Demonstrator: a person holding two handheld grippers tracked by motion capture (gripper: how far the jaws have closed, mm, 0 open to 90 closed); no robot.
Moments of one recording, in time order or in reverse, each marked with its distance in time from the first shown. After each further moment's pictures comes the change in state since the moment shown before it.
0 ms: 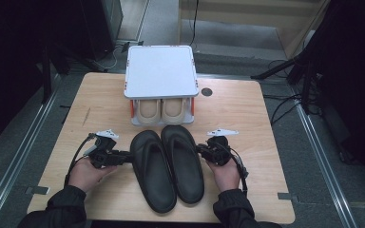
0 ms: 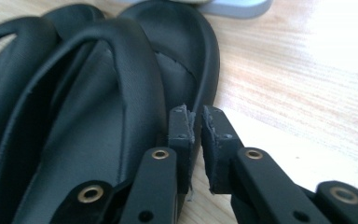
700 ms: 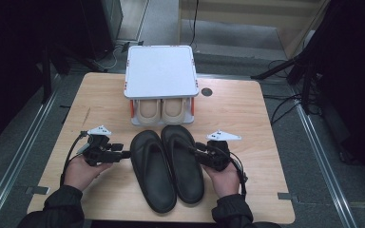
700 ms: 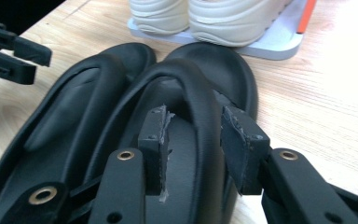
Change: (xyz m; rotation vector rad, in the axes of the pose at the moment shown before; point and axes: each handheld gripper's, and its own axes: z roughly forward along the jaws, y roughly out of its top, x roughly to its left) left arm 0.007 0.000 -0.014 -0.093 0.046 0.018; right arm 0.028 0.000 -0.025 -0.116 0.073 -0.022
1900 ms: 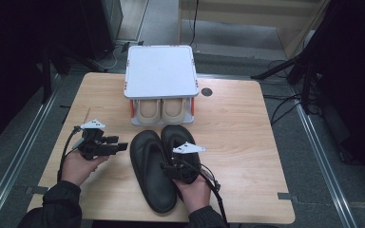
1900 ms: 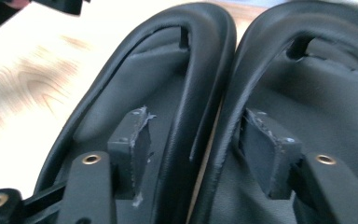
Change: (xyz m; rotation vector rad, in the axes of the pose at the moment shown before) left arm 0.015 0.010 -0.008 -0.069 0.030 -0.037; right arm 0.073 -0.021 0.051 0.081 -0.006 -0.035
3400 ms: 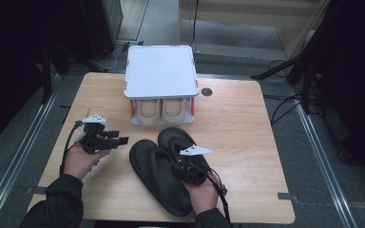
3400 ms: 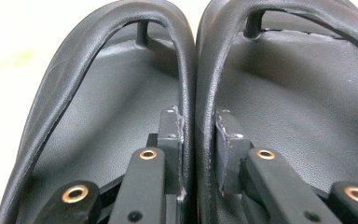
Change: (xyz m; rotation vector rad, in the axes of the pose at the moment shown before) left arm 0.008 0.011 0.008 -0.021 0.012 0.000; right arm -0.013 -0.008 -0.018 0.051 -0.003 0.025
